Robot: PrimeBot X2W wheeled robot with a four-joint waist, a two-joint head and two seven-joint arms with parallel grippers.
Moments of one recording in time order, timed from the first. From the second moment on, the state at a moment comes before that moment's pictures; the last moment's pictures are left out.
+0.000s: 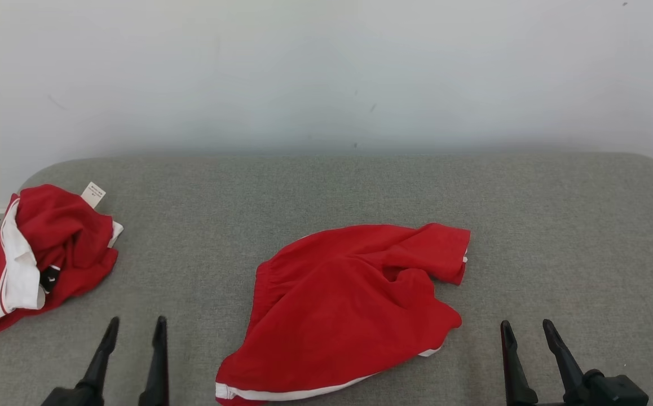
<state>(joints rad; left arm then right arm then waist) 0.01 0.19 -0.08 0.12 -0.29 -0.08 -0.26 0.05 -0.05 0.03 0.19 0.20 0.13 -0.26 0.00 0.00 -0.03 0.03</state>
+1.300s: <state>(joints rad) 0.00 0.10 -0.04 0.17 -0.23 -0.13 -0.26 -0.31 -0.17 0.23 0.85 0.32 0.13 -0.24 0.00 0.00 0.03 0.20</state>
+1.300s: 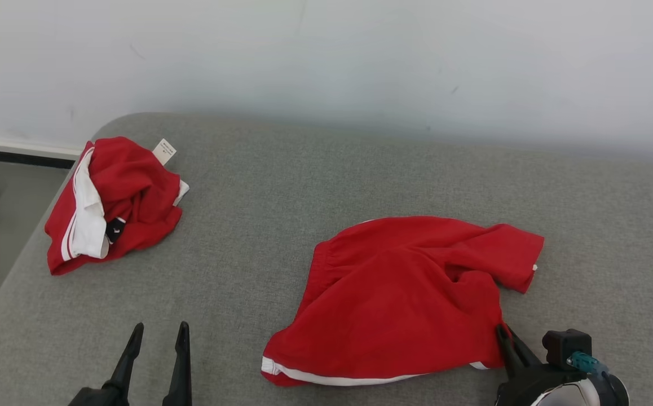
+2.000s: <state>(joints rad) 0.03 0.08 -0.05 0.18 -0.24 -0.13 -0.26 0.05 -0.19 0.10 0.28 0.29 0.13 -0.19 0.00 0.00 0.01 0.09</state>
